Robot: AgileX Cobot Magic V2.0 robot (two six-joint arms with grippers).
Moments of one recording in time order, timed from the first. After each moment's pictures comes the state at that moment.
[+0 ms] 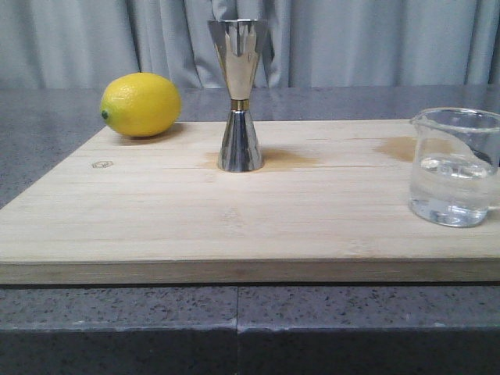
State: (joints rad) left arm -0.05 0.38 -0.56 -0.19 0.43 0.14; right arm -0.04 0.35 -0.58 -0.03 0.47 -0.06
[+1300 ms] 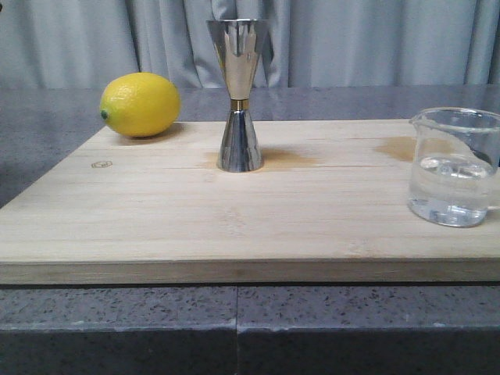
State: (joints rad) left arm 0.10 1.18 -0.90 -1.03 0.94 1.23; right arm -0.04 0.71 -0.77 0.02 0.82 -0.06
